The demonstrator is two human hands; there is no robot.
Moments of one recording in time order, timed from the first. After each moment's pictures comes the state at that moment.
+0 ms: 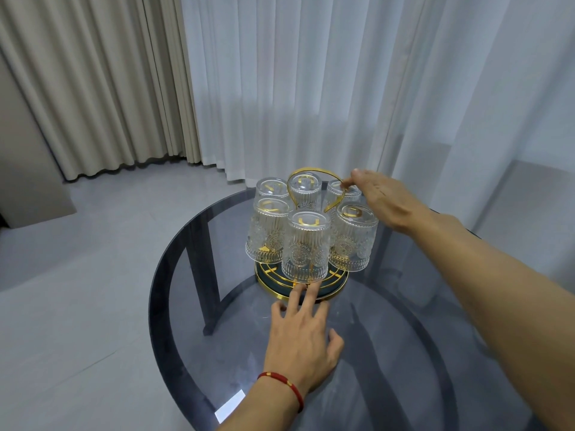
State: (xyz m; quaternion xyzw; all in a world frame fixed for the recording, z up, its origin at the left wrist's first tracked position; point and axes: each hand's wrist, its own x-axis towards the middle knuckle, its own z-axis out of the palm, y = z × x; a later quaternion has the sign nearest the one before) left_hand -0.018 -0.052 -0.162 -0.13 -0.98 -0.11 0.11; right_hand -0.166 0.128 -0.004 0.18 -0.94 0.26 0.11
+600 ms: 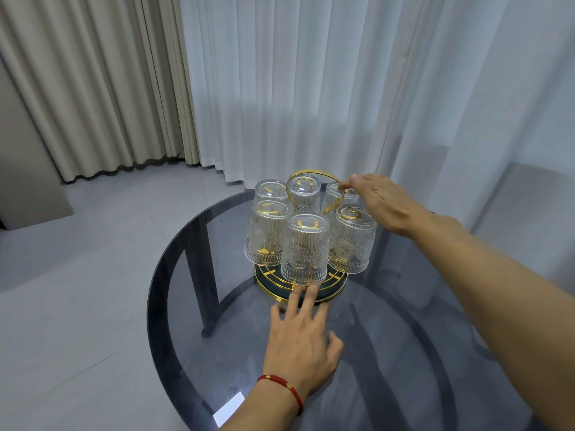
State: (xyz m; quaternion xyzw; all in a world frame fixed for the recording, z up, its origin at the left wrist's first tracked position) left_hand -0.017 -0.052 -0.161 -0.13 -0.98 -0.11 0.11; right_hand -0.171 0.131 -0.006 0.19 -0.95 0.23 0.11
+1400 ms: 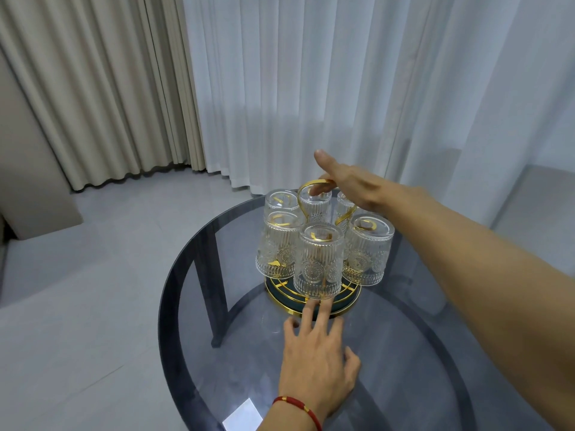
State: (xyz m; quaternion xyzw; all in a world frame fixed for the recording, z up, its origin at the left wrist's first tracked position) left_hand -0.017 -0.052 -0.159 -0.13 -0.98 -0.12 0.12; right_hand -0.190 0.056 0.039 0.16 -0.92 0.34 -0.04
